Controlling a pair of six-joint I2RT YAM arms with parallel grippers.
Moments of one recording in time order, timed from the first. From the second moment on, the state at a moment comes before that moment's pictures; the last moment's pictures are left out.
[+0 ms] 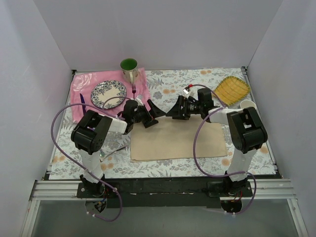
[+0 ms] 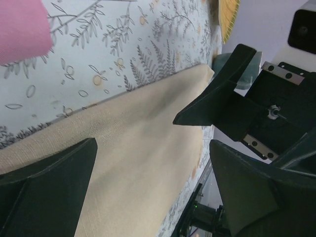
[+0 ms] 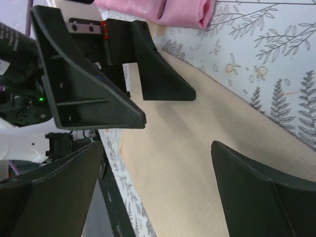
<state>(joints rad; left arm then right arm) -0.45 1.89 0.82 0.64 0.49 -1.07 0.33 1.83 0.96 0.30 -0.92 0.63</state>
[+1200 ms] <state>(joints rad) -0.17 1.76 0.60 0.82 0.70 -1.12 0.32 1.94 0.90 0.47 -0.91 0.73</state>
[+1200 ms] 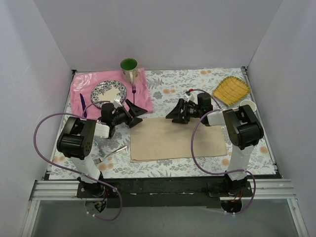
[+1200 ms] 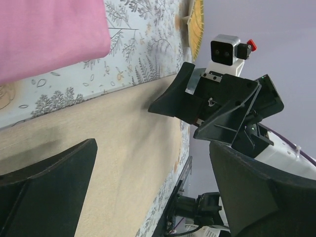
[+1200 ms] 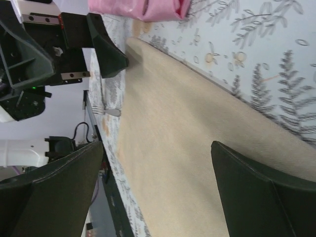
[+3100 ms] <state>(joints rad) -0.16 1.59 0.62 0.50 0.71 -0.95 0.20 2.01 0.77 0.88 -0.89 0.91</state>
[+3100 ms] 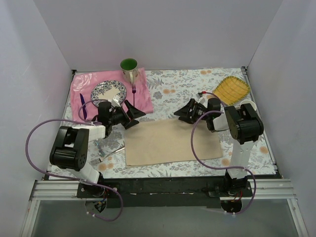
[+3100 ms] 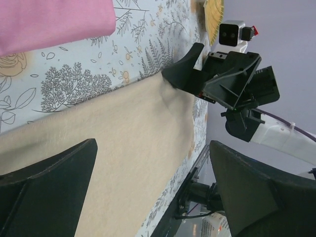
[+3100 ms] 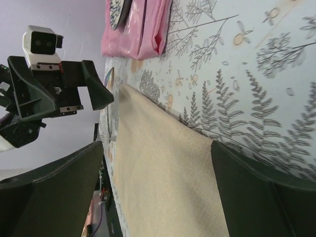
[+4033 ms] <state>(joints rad) -0.15 1.73 0.63 0.53 0.65 -0.93 0.25 1.93 0.72 0.75 -0.96 0.99</state>
